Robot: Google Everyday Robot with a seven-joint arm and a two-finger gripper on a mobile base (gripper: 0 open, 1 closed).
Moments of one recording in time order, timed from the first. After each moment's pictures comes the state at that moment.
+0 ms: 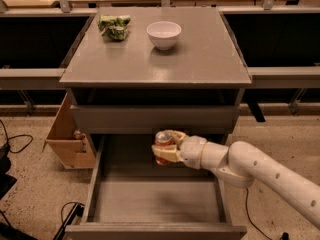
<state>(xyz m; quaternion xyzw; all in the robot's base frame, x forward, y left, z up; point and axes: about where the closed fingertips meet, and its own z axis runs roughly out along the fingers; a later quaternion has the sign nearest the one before) 0.571 -0.015 0.655 -0.38 0.66 0.34 0.54</state>
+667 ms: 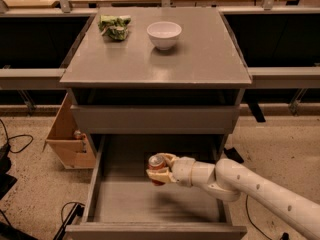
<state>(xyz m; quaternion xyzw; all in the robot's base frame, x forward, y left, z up) 0.549 0.012 0.549 -0.42 0.67 0.35 0.50</state>
